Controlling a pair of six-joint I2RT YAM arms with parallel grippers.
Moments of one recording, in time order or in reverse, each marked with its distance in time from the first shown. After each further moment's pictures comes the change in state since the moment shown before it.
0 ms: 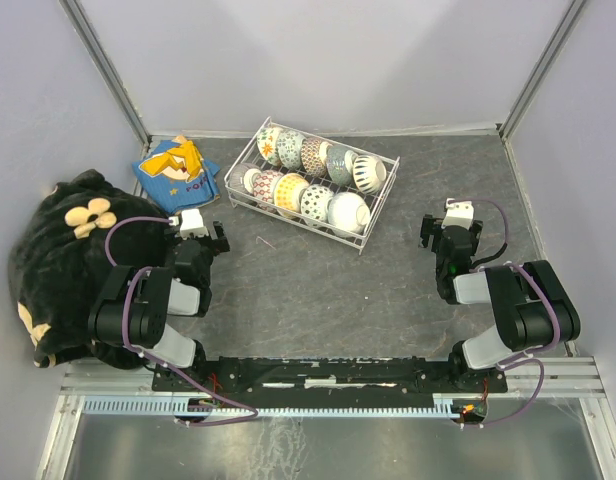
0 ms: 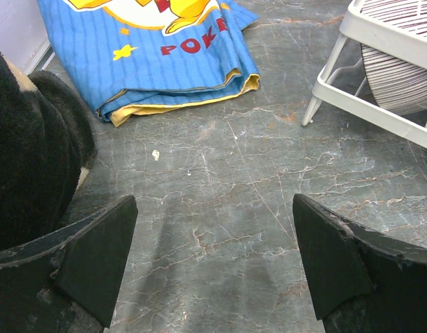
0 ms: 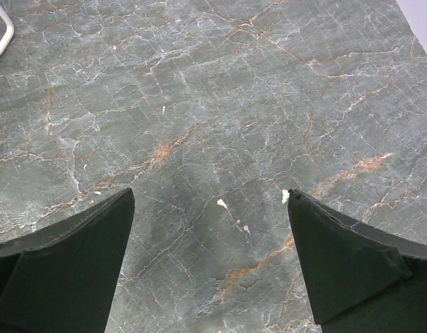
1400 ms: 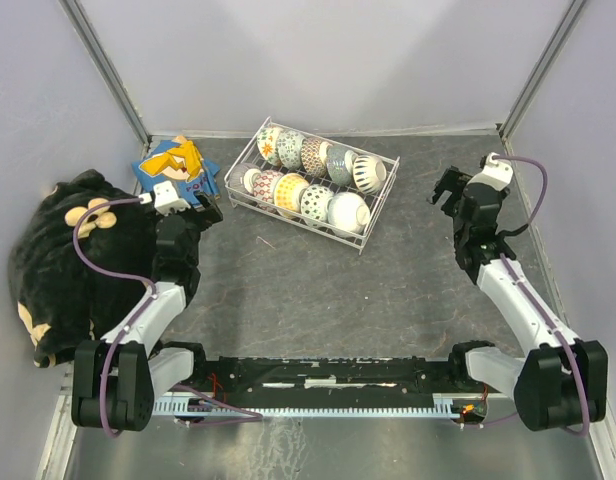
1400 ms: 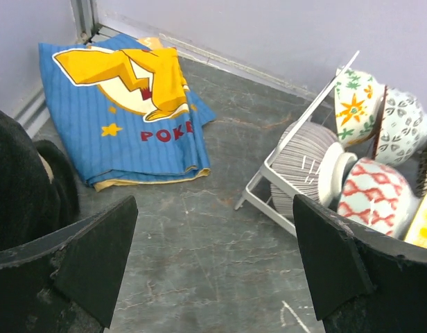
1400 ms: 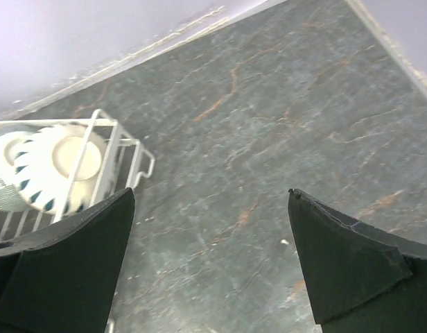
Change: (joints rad) left arm 0.000 -0.447 0.224 -0.573 0.001 -0.201; right arm 0.003 -0.400 0.406 -0.739 0.005 0.310
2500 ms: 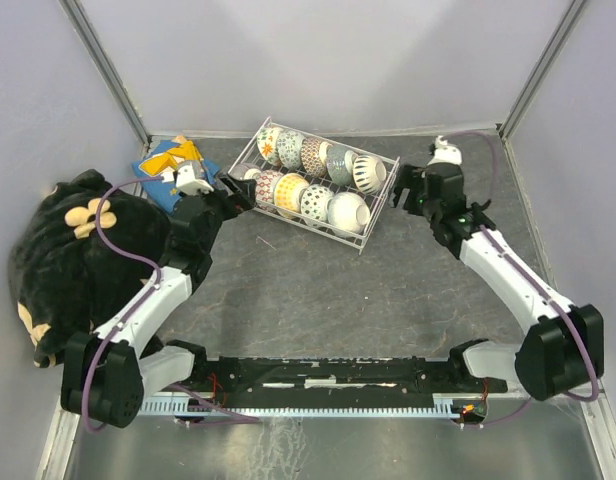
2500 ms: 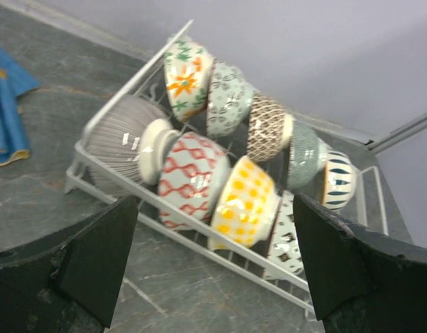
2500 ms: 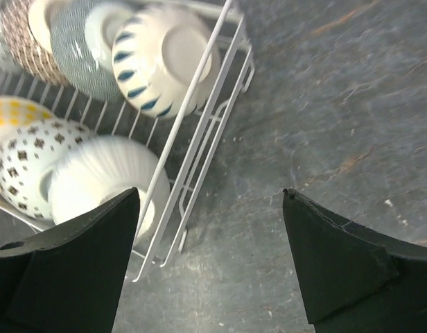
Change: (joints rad) left arm -0.156 0.028 0.189 -0.185 0.182 -0.320; right arm 0.165 0.125 0.254 -0.338 -0.197 0.102
